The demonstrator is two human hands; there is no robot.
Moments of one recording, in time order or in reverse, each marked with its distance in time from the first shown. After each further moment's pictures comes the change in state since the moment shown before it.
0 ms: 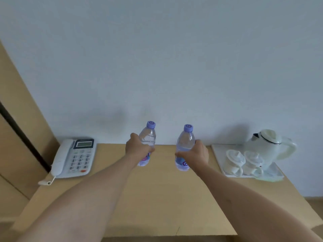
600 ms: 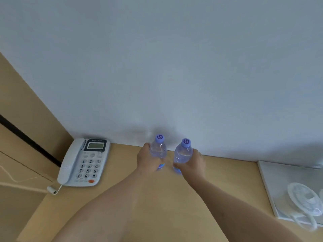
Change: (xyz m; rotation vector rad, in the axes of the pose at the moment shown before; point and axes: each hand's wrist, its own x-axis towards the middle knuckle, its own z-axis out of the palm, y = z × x) left_hand 0.131 -0.068 0.042 -0.068 0.083 -0.155; right_hand 0.125 -0.005 0.154 -0.033 -0.212 -0.074
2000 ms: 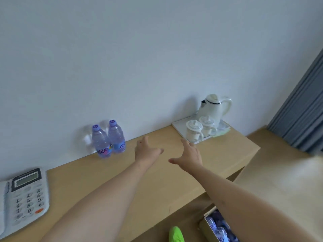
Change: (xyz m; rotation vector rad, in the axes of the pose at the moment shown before) left_hand -0.179 0.043 0.065 0.270 -0.492 0.408; right_hand -0.216 0.084 -0.115 -0.185 0.383 0.259
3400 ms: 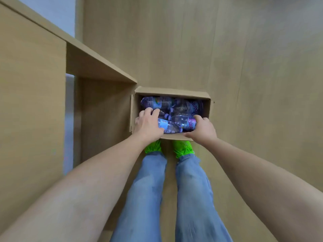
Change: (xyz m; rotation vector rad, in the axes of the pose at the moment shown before) left_hand -0.053 -0.115 0.674 1.110 -1.114 0.686; right_hand -0.095 0.644 0.141 0.379 -0.247 1.209
